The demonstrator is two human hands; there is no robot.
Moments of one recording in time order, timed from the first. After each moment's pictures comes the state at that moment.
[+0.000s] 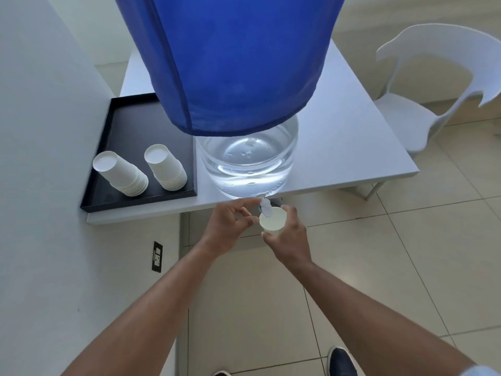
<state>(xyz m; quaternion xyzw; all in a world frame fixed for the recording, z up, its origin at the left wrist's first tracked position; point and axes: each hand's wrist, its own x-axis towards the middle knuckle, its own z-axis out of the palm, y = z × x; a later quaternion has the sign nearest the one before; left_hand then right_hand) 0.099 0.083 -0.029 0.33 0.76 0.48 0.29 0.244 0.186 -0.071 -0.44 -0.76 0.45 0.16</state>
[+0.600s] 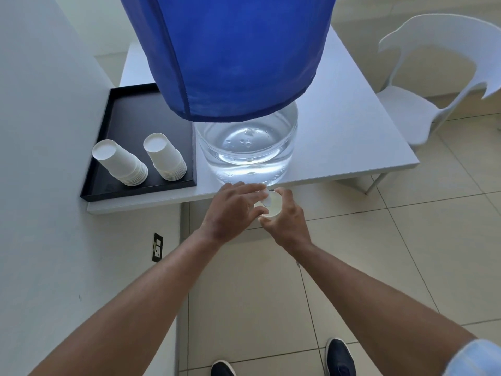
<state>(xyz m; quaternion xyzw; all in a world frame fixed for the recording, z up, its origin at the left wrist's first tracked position) 0.106 0.093 -0.016 0.57 0.78 0.26 0.02 0.239 0.199 -0.068 -0.37 -0.80 0.44 0.19</state>
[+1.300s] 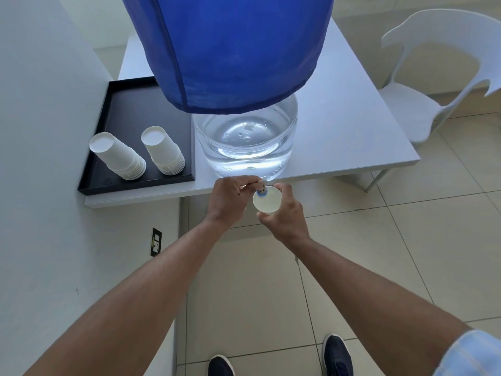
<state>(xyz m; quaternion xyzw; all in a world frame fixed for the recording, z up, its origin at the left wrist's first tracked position) 0.101 0.109 -0.034 0.36 0.78 0.47 0.18 0.237 0.203 -0.076 -0.37 -0.79 0.45 0.19</state>
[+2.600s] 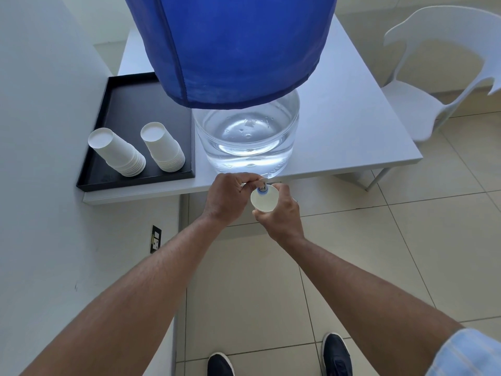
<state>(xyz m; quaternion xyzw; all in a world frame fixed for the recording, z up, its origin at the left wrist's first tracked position) 0.099 0.107 -0.026 0.40 0.80 0.41 0.13 0.230 0.195 -0.086 -0.38 -0.78 0.45 0.21</state>
